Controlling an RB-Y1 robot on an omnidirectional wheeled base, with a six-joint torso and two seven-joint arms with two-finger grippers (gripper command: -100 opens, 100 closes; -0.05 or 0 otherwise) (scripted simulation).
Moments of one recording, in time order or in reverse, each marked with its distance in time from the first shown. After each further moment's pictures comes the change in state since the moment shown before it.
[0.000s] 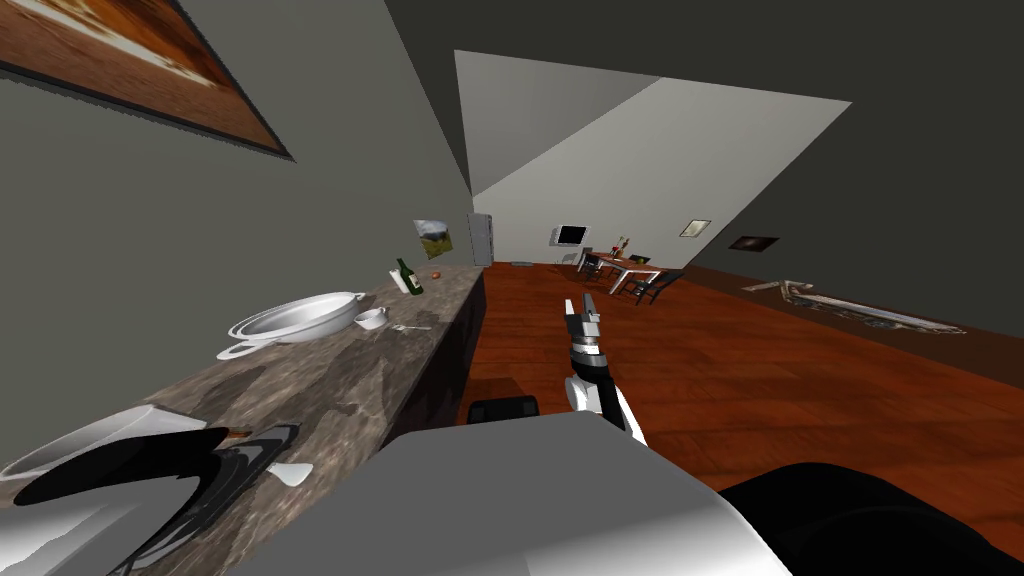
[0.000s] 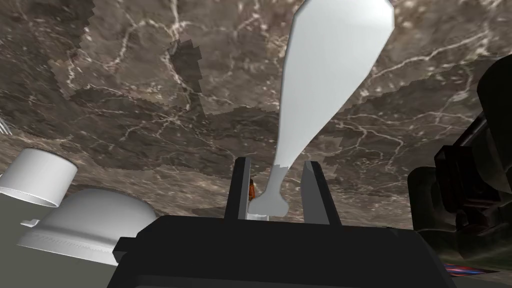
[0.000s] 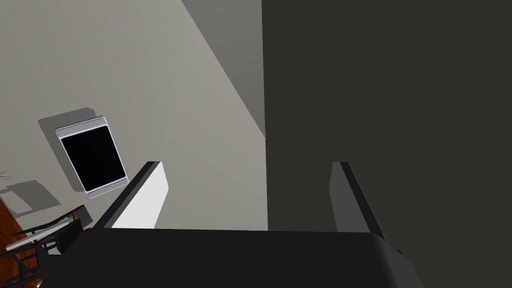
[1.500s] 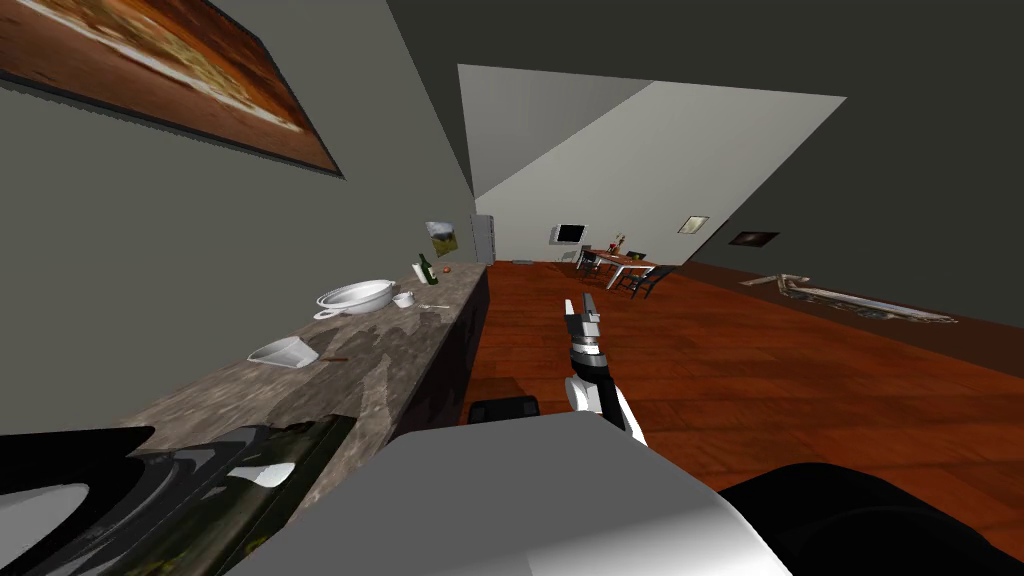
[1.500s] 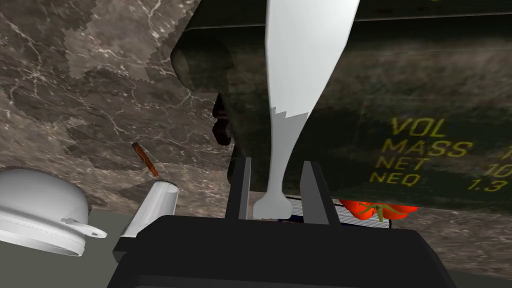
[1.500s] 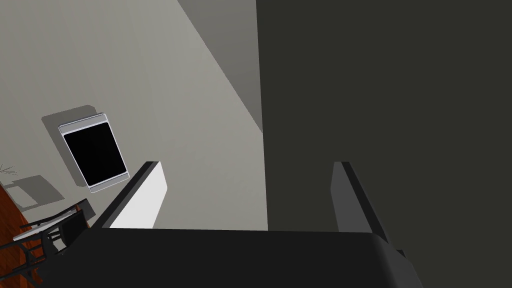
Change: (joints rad) left arm 0.031 0.075 0.222 0.013 0.283 0.097 -0.047; right arm 0.000 0.000 0.000 0.000 0.000 0.000 0.000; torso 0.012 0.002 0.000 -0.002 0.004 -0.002
